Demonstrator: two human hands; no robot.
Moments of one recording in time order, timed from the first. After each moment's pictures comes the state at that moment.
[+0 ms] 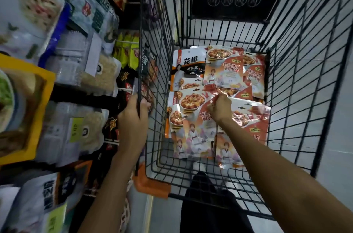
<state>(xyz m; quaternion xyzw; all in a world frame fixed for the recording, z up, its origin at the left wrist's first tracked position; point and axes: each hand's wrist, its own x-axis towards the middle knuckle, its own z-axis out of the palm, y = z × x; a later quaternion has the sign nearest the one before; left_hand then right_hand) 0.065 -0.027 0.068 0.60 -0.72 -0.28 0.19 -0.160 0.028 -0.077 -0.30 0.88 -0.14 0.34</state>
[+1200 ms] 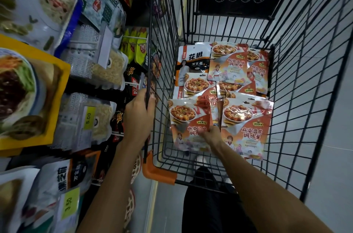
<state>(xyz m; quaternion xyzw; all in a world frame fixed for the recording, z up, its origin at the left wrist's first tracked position) 0.074 -0.027 0.077 0.57 -0.77 -0.25 0.17 -0.080 0.105 -0.070 -0.04 0.71 -0.36 0.61</state>
